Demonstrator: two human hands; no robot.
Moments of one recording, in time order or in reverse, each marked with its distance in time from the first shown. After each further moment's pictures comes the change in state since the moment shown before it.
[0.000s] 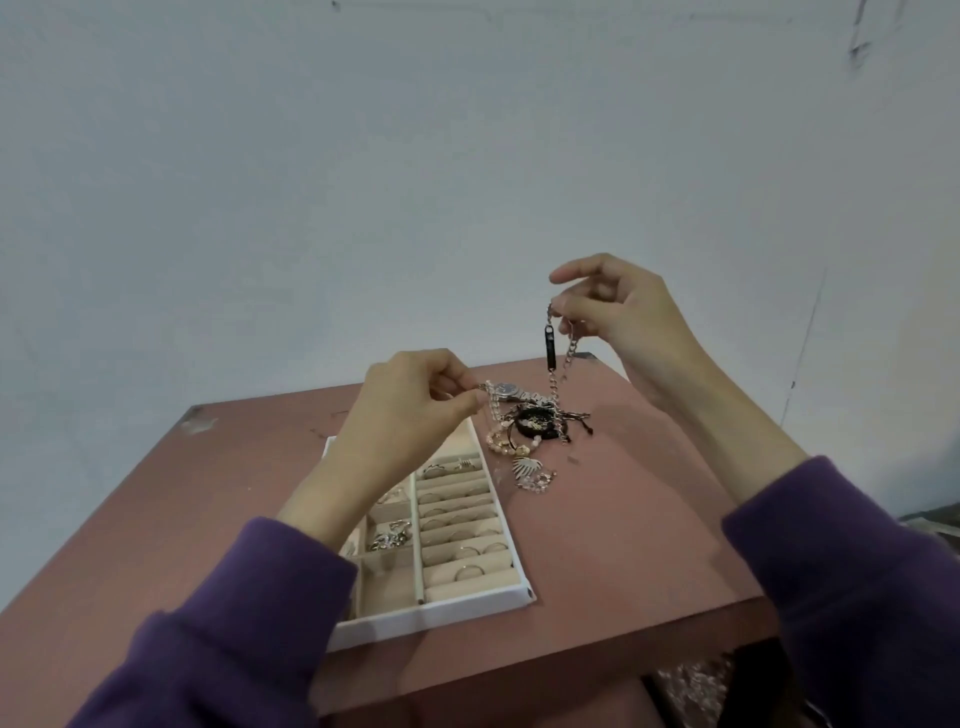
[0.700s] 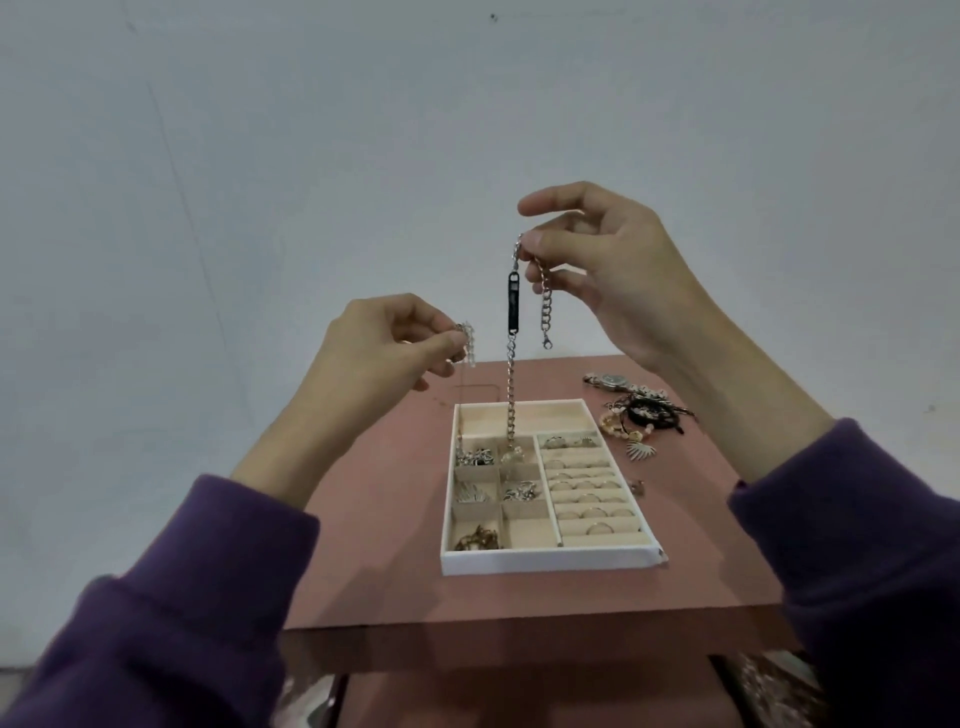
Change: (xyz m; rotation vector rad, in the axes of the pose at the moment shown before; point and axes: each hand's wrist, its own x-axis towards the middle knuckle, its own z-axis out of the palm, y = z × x) left_hand -0.053 -0.020 -0.113 -0.217 0.180 -0.181; right_hand -0.018 -0.080 0.111 0.311 -0.269 -0.081
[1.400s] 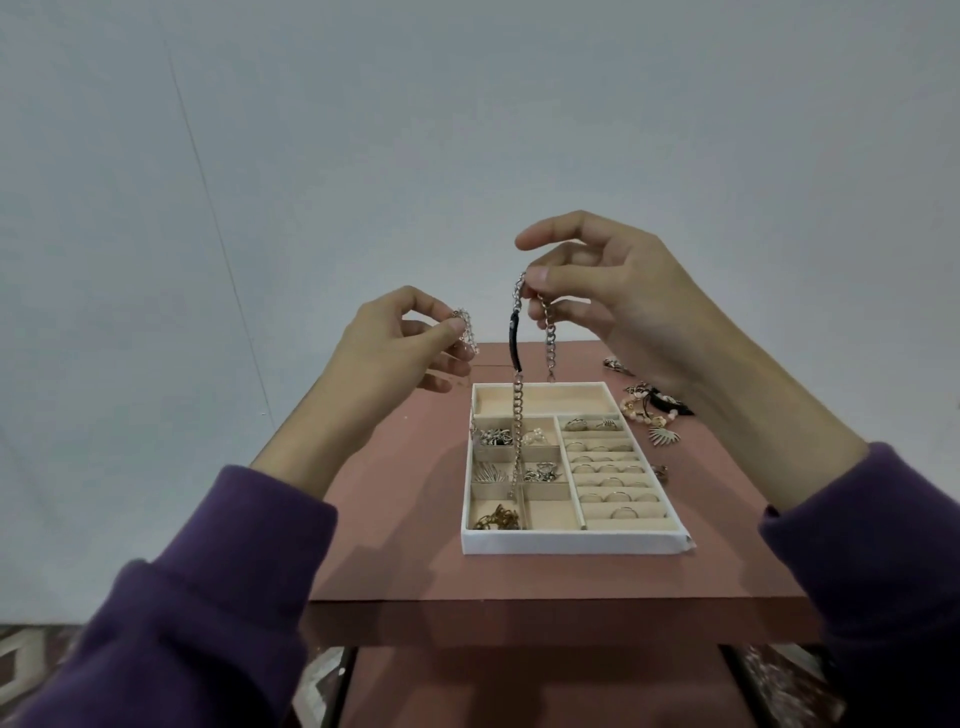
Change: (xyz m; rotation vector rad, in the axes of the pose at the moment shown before) left_hand -0.001 -0.025 -0.002 -0.185 -0.013 -0.112; right_hand -0.018 0.019 0.011 0.007 -0.160 0.103
